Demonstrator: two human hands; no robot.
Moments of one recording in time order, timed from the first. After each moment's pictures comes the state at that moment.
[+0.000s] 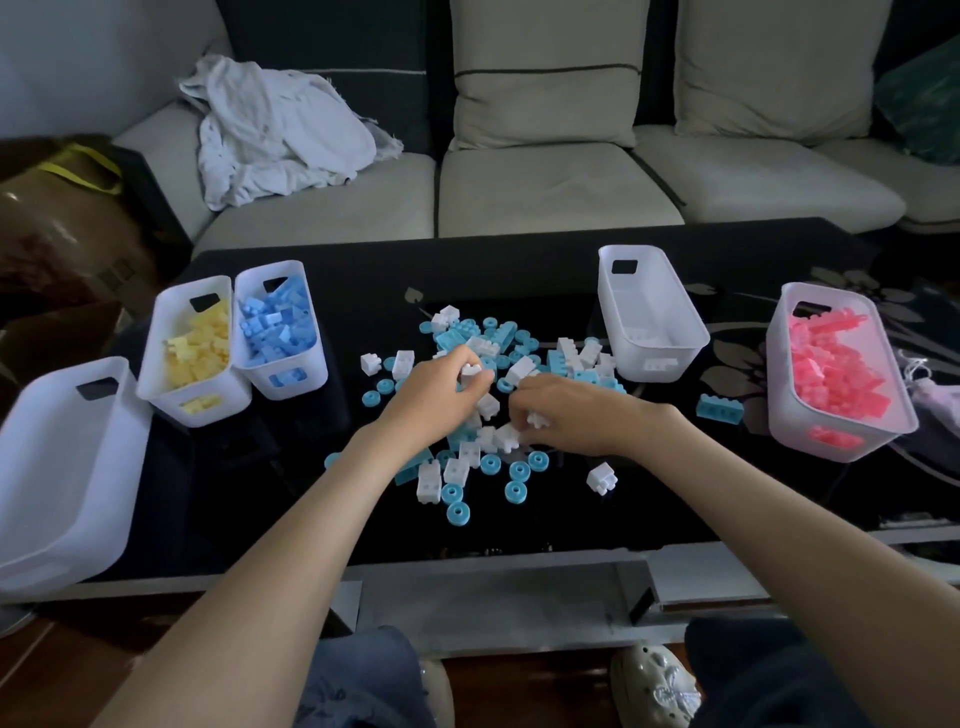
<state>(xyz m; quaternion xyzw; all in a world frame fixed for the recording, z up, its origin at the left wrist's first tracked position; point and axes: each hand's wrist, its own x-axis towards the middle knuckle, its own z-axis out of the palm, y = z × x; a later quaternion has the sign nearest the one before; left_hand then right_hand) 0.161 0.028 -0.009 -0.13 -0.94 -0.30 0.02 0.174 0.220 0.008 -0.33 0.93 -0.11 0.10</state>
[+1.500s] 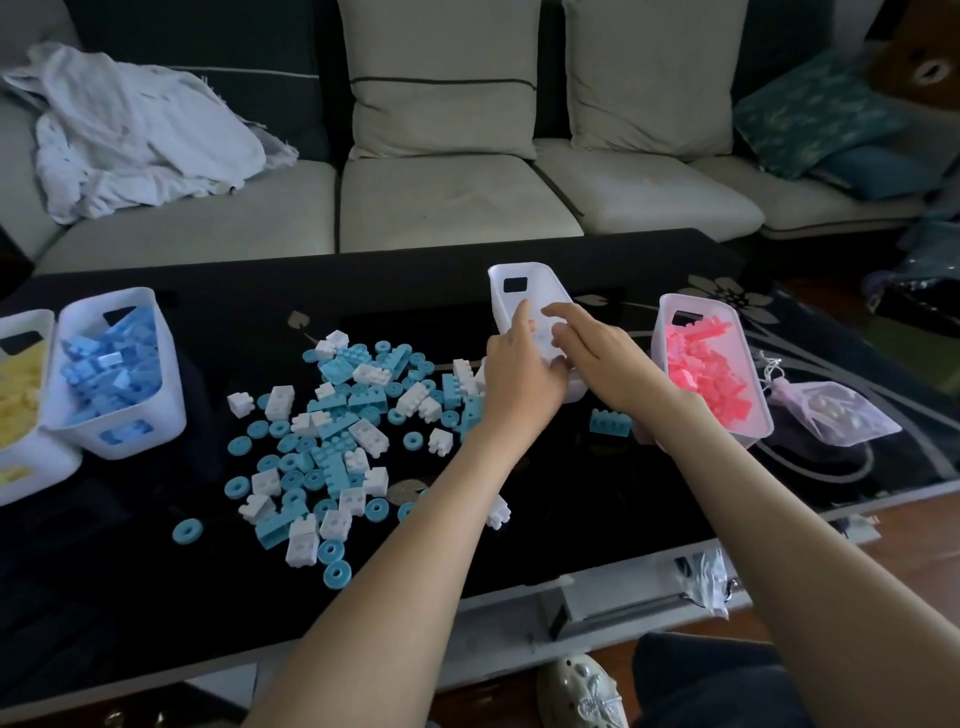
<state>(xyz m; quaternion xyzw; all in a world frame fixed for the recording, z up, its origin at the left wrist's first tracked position) 0.143 0.228 0.006 -0.12 -0.86 -0.49 0.04 0.159 0.342 0.030 -0.09 0.93 -0.34 -0.09</state>
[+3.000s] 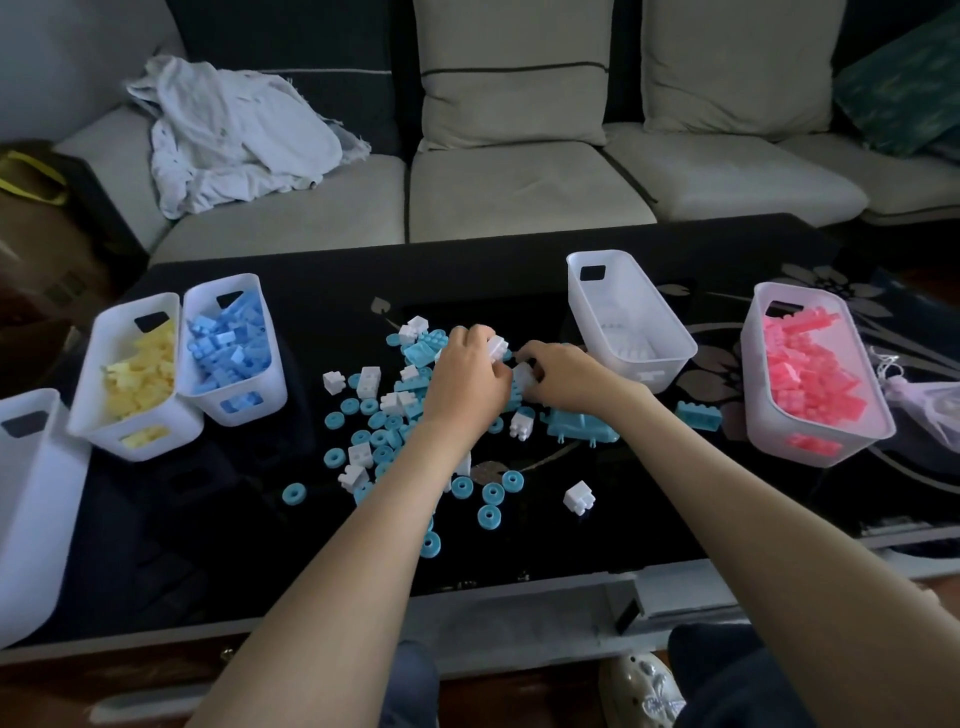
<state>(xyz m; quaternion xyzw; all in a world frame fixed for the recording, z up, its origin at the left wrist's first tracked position) 0.128 0.102 -0.015 -0.11 -0.94 -0.30 0.14 0.120 0.243 -0.002 -0.09 0.97 -0.20 0.07</state>
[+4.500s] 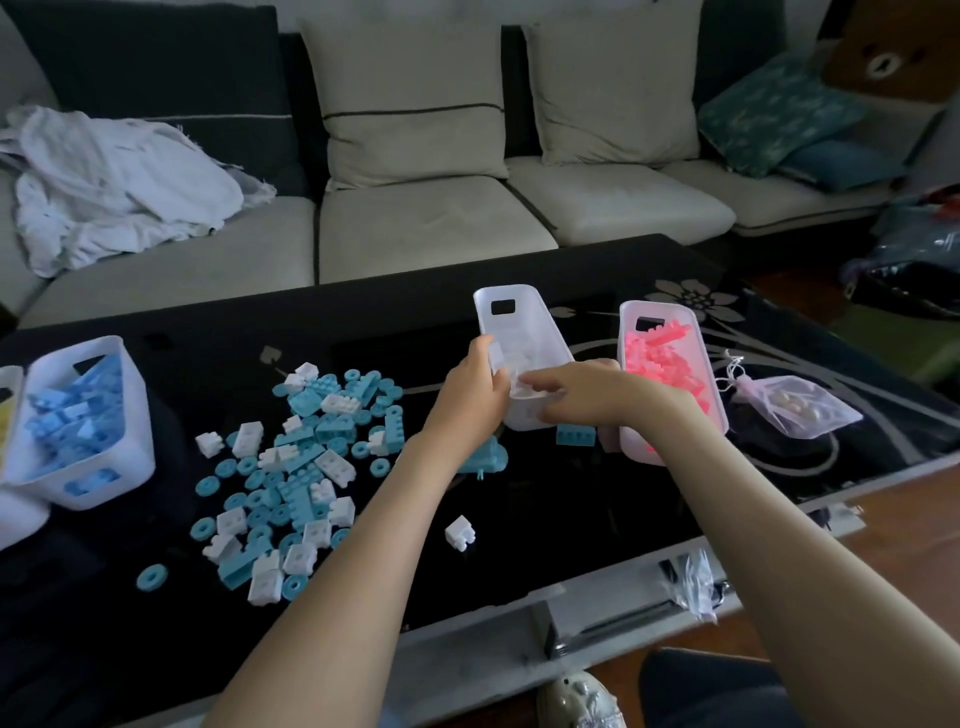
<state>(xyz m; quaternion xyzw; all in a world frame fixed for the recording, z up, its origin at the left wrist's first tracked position) 0.134 0.213 0.008 -0.18 -0.89 -0.41 -0.02 0.167 0.369 0.037 -0.03 0.98 -0.15 0.13</state>
